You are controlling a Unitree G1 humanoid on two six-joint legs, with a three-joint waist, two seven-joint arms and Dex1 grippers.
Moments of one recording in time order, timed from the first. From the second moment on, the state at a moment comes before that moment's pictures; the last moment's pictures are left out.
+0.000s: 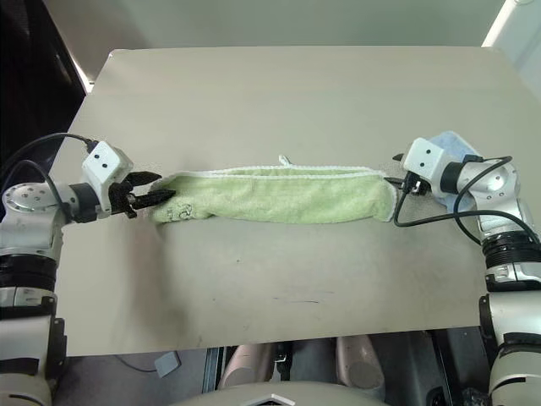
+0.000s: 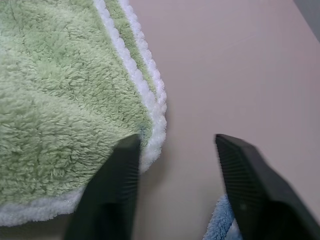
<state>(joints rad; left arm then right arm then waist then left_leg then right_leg) -0.59 0.87 0.05 0.64 -0.12 0.09 -1.05 -0.73 -0.75 0.14 0.63 -0.05 -0.23 0.99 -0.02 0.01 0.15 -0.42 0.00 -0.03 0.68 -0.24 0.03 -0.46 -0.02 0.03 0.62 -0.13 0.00</state>
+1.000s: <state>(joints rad) -0.41 0.88 0.19 0.27 -0.32 0.20 -1.09 -0.26 -0.30 -0.62 -0.34 1.14 1.41 0.18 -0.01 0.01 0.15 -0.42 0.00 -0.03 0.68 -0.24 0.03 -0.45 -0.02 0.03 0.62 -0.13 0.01</state>
